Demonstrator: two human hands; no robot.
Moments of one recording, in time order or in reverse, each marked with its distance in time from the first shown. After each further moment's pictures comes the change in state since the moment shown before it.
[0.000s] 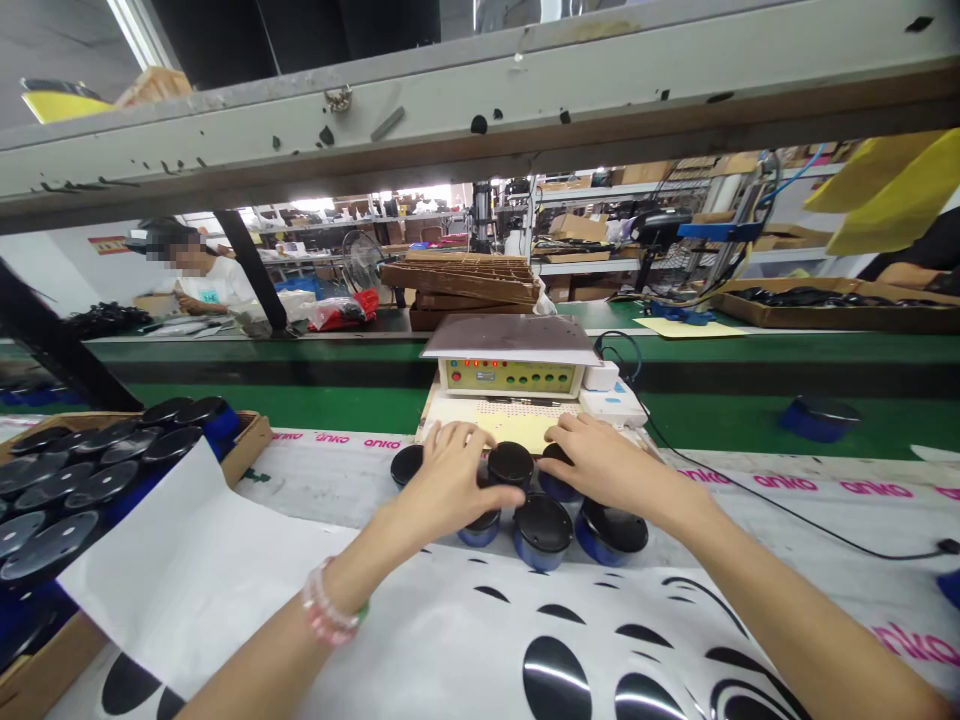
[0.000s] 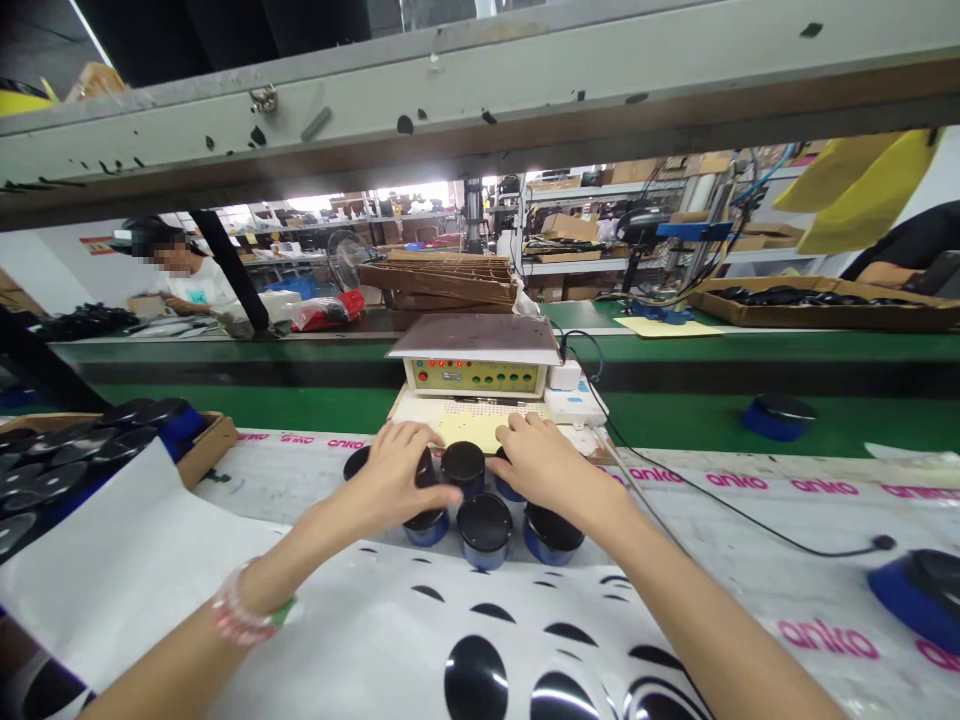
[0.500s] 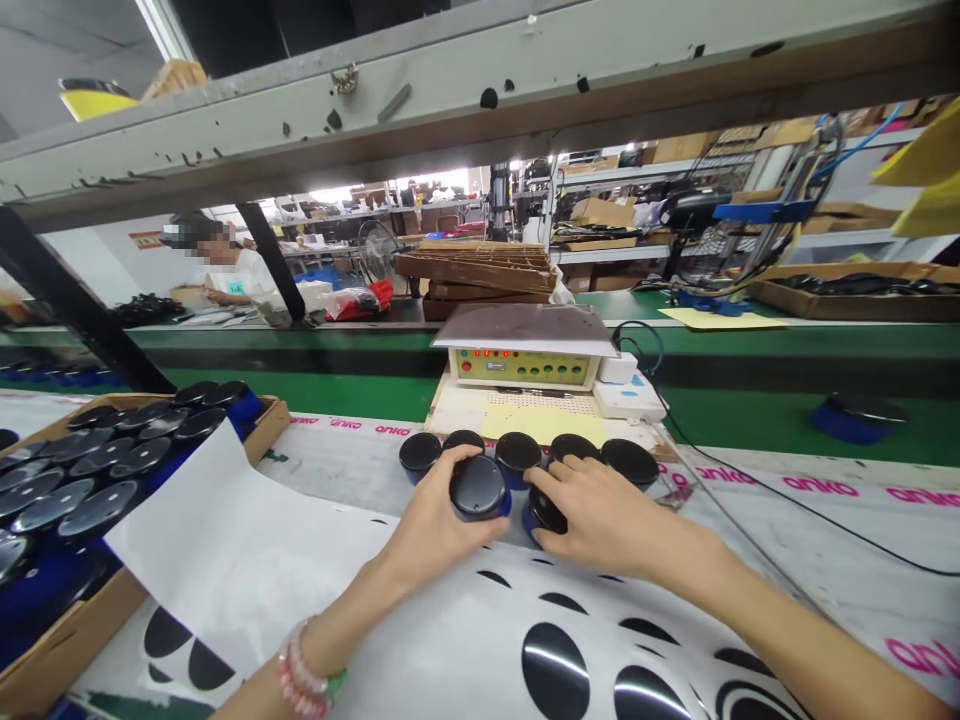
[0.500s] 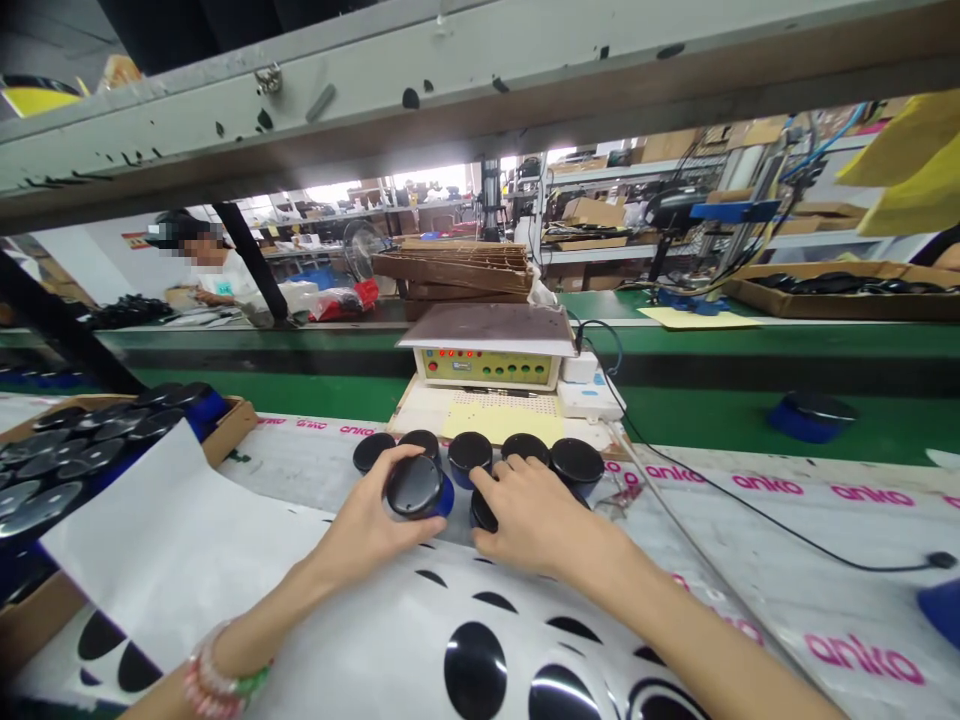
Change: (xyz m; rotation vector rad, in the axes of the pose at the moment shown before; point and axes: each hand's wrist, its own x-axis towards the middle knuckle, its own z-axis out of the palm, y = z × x) left_hand -0.053 0.009 0.005 -0.390 0.191 -0.200; right_hand -0.024 -0.026 0.026 -0.008 -0.025 -0.170
